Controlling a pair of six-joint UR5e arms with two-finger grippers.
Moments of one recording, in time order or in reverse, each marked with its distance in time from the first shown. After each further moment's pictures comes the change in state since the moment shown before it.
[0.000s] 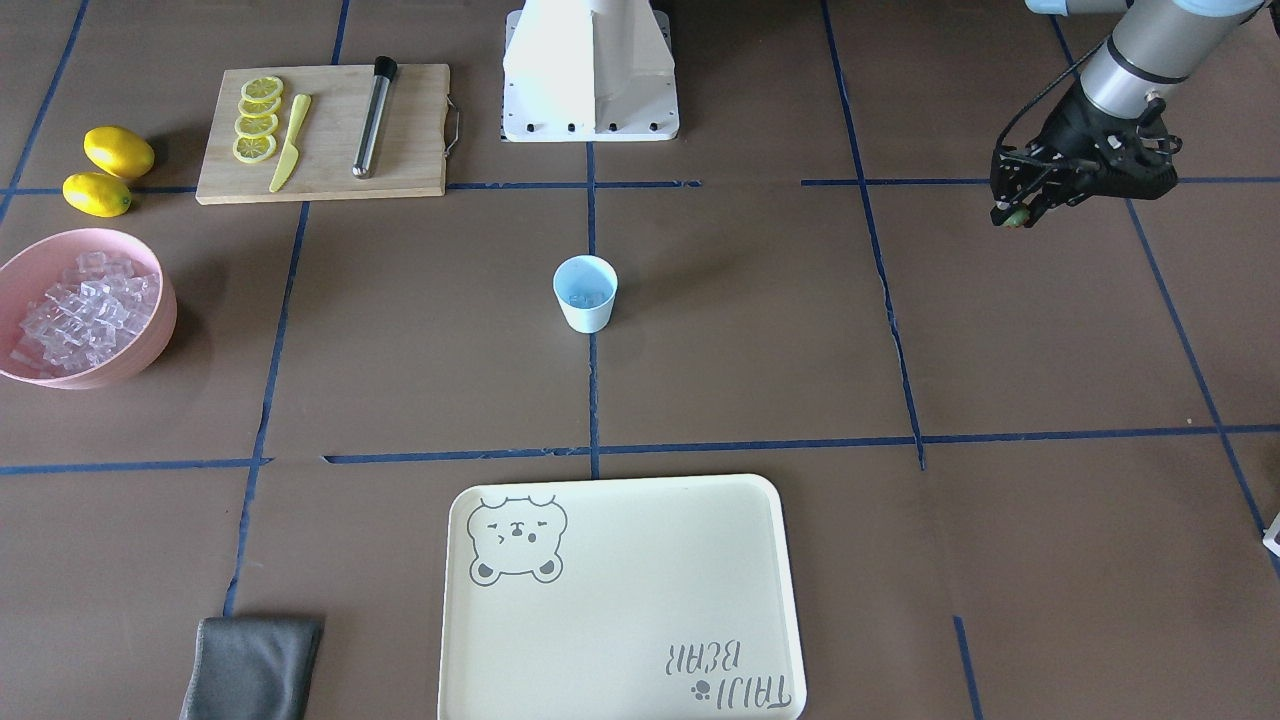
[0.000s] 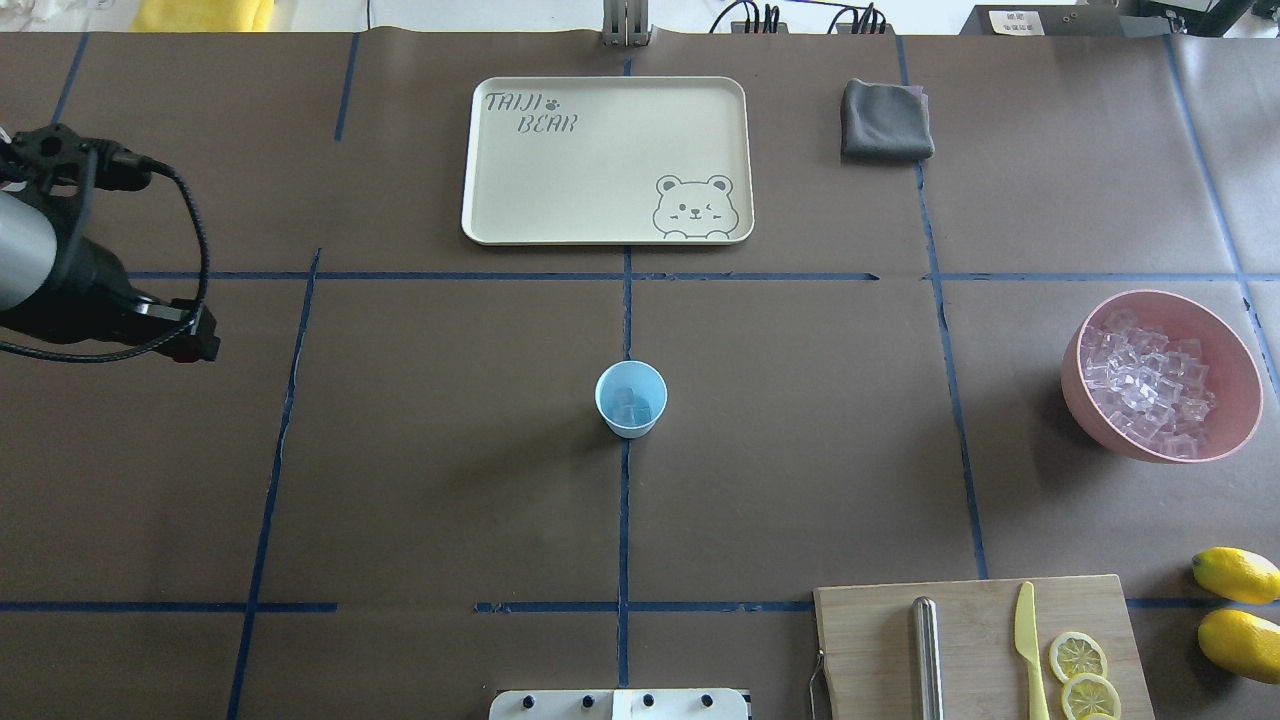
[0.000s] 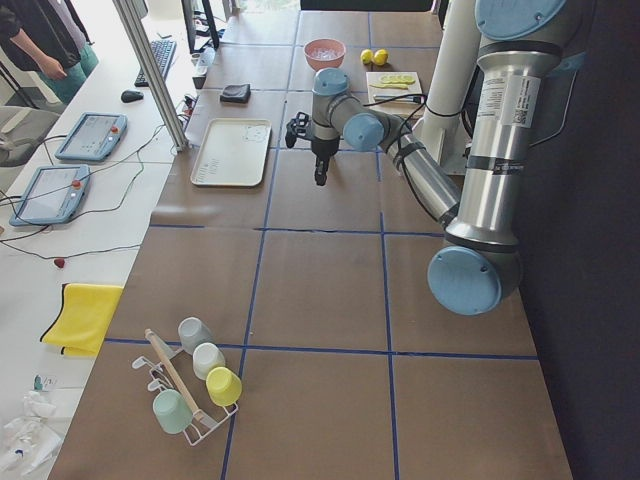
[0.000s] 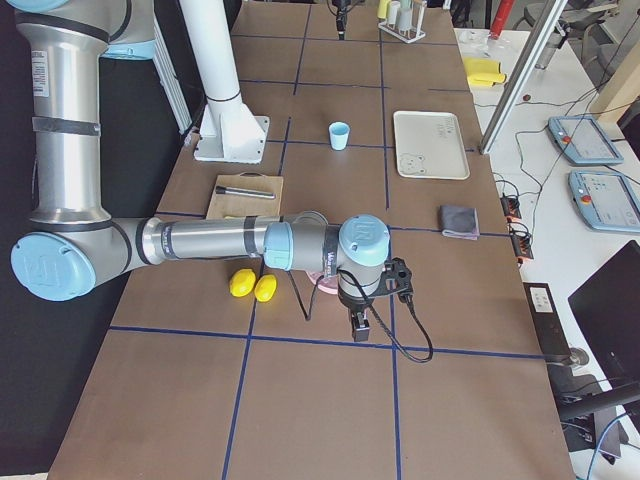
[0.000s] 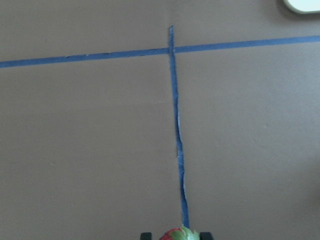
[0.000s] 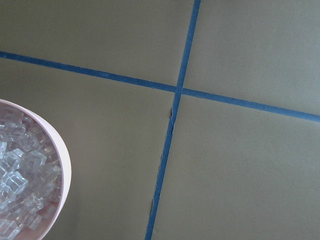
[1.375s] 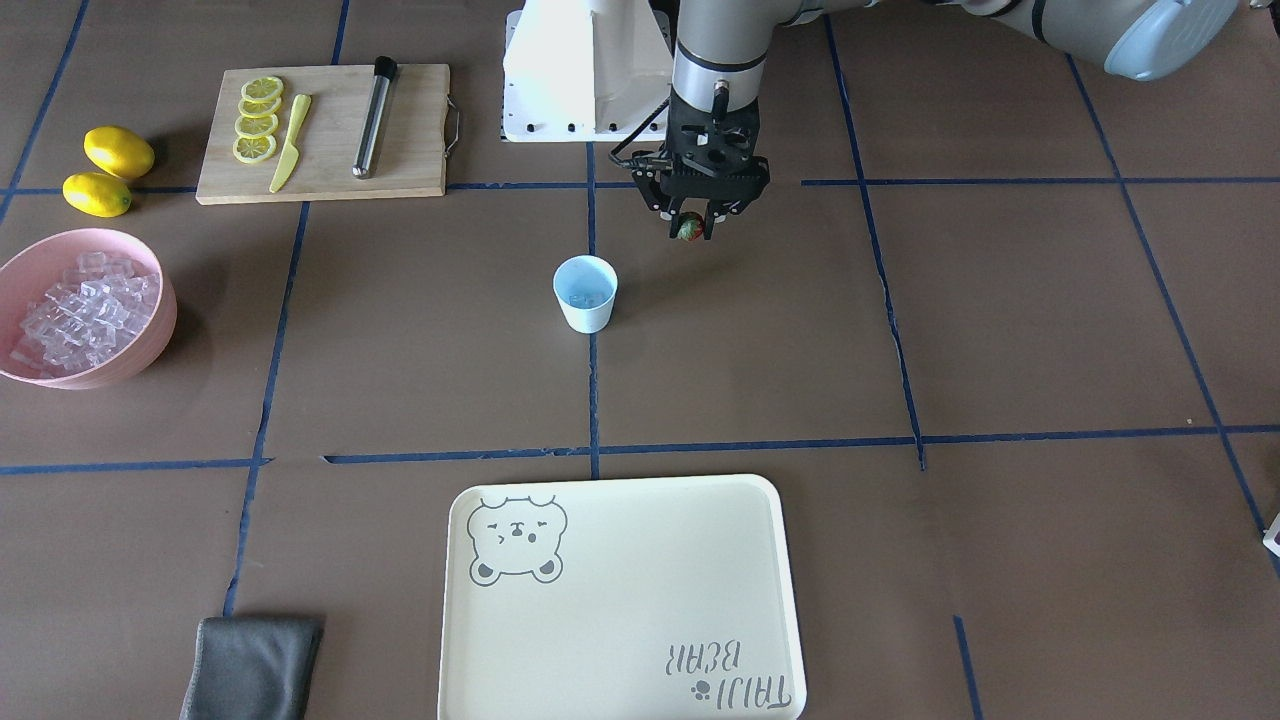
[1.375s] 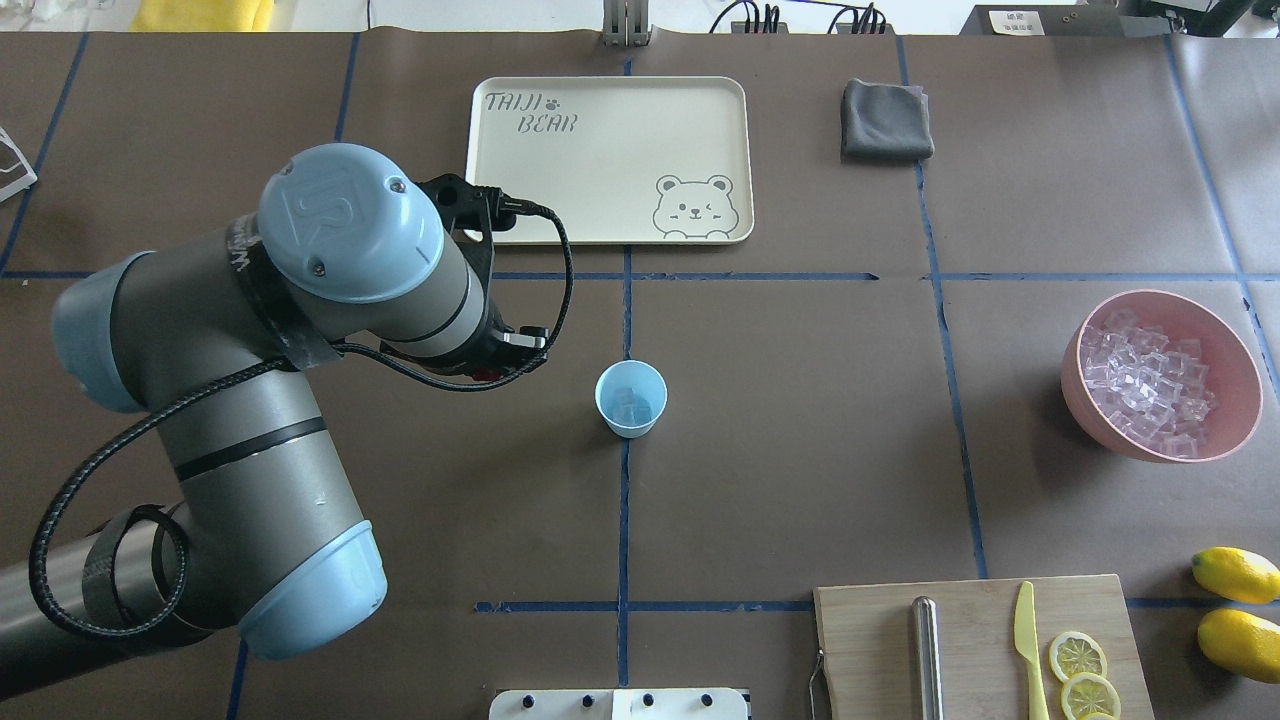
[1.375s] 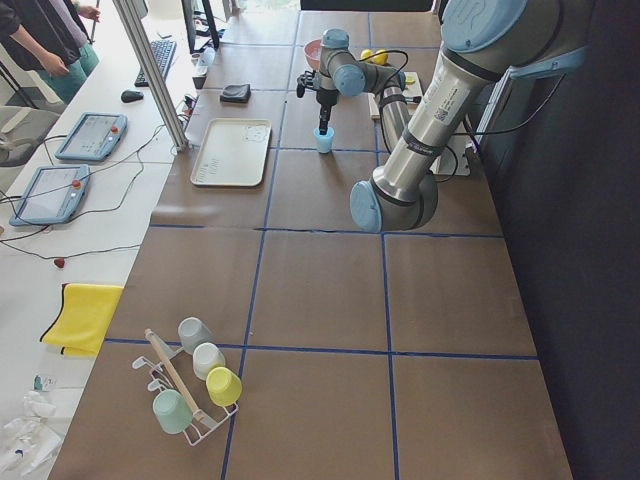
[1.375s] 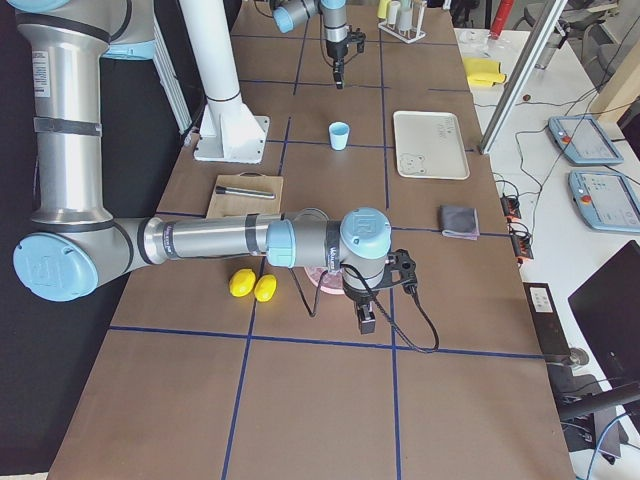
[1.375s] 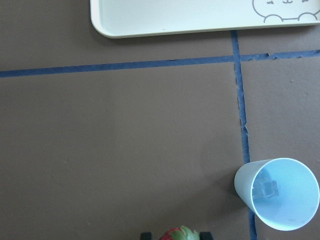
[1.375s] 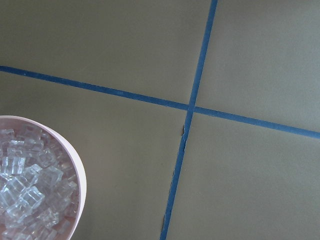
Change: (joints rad) left arm 0.298 -0.531 0.354 0.084 0.238 -0.314; right arm -0.007 0.007 0.008 0.048 0.029 0.039
